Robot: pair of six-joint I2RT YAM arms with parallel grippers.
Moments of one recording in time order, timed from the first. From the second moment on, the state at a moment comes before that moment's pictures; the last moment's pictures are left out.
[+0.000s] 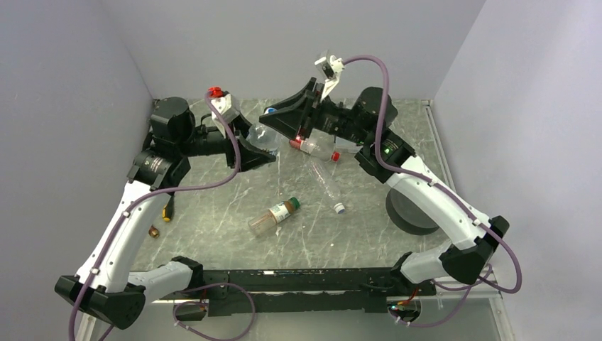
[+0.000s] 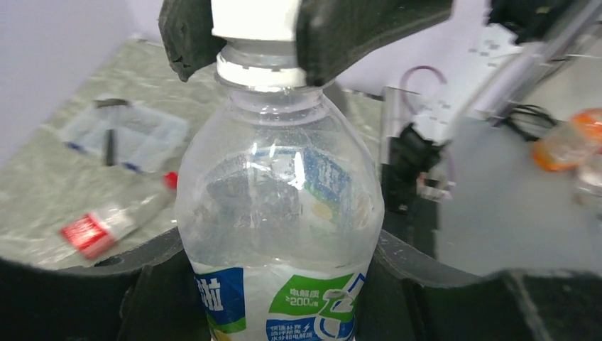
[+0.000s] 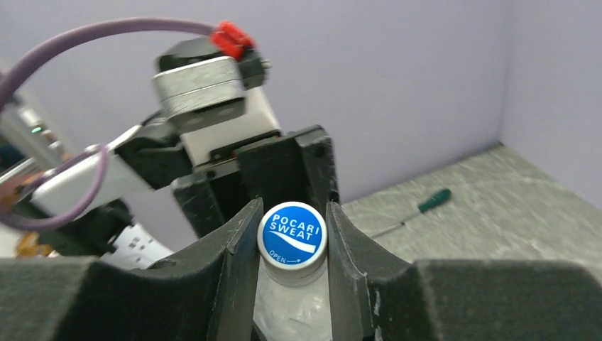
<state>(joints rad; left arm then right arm) -0.37 1.10 1.34 -0.38 0.97 0.02 0.79 1.39 1.58 0.05 -0.46 0.43</state>
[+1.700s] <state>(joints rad) -0.38 1.06 1.31 -0.43 0.68 0.25 0.95 1.54 1.89 -0.30 0.08 0.39</state>
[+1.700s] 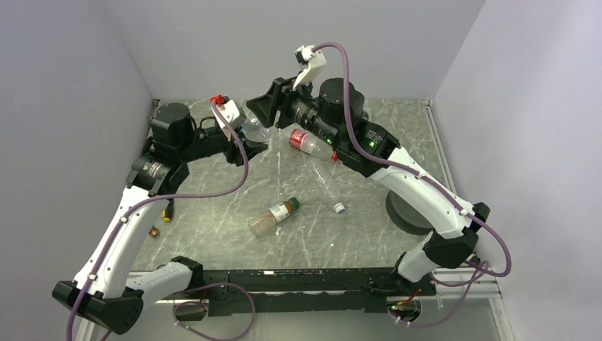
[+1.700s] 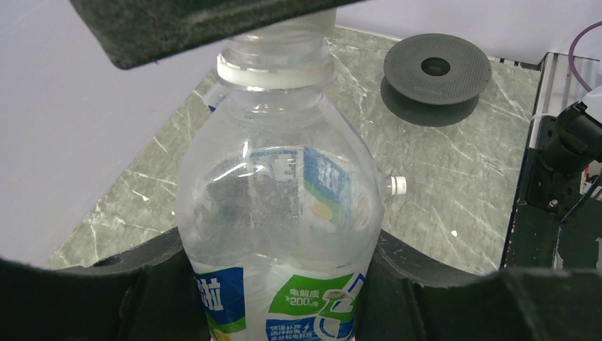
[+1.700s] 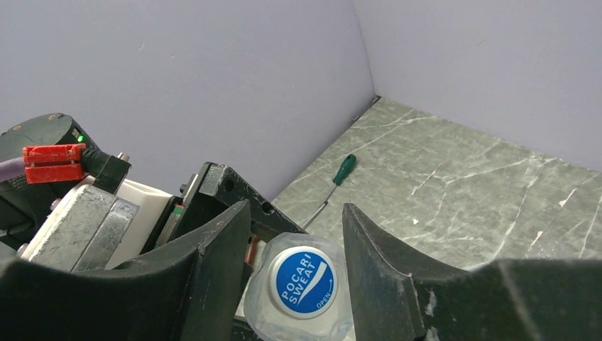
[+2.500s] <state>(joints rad) -0.38 1.06 1.31 -0.43 0.68 0.24 0.94 1.55 1.88 -0.30 0.05 0.44</state>
